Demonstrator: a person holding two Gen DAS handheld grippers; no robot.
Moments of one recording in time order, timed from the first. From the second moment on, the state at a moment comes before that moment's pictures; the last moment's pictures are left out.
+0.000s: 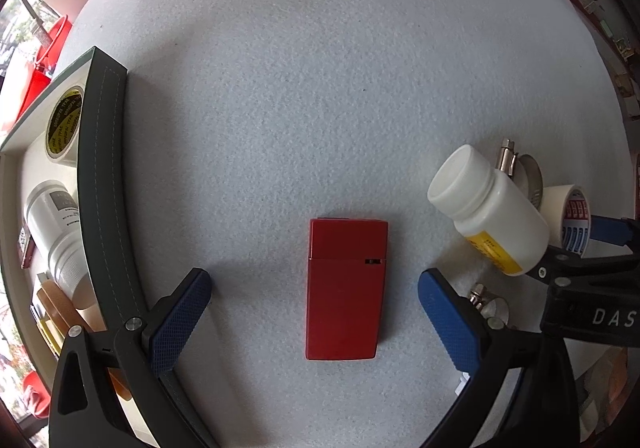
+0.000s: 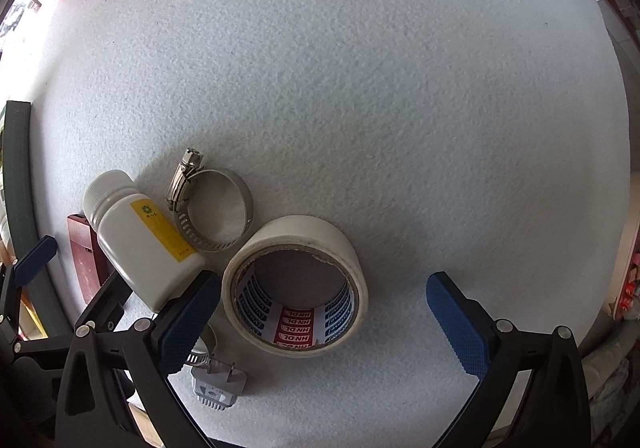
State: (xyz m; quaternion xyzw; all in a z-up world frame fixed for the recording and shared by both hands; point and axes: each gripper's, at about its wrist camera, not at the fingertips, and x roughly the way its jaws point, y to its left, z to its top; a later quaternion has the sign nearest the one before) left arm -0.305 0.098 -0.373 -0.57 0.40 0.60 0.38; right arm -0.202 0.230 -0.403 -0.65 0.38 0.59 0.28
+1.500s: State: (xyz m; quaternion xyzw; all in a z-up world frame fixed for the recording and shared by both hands) left arm -0.284 0.033 -0.218 -0.60 0.34 0.54 0.49; right arm -0.148 0.182 -0.285 -0.62 0.35 0.65 0.27
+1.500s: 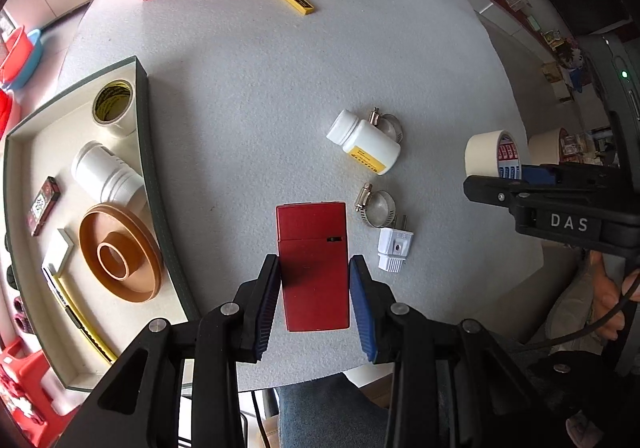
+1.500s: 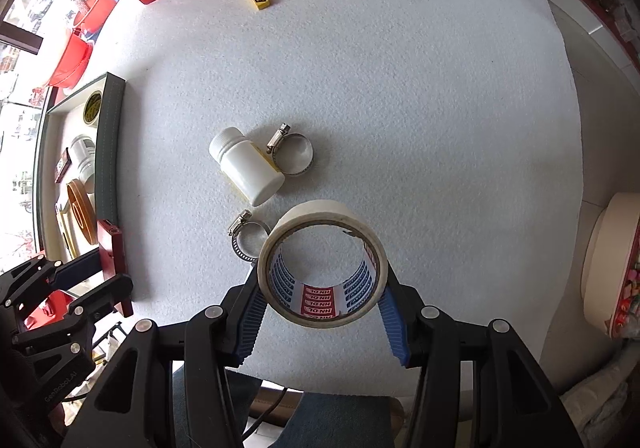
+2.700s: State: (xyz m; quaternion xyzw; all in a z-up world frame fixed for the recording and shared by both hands) left arm -0.451 -0.110 -0.253 -0.65 0.16 0.69 0.30; right arm -0.303 0.085 -0.258 -0.66 0.21 0.71 0.12
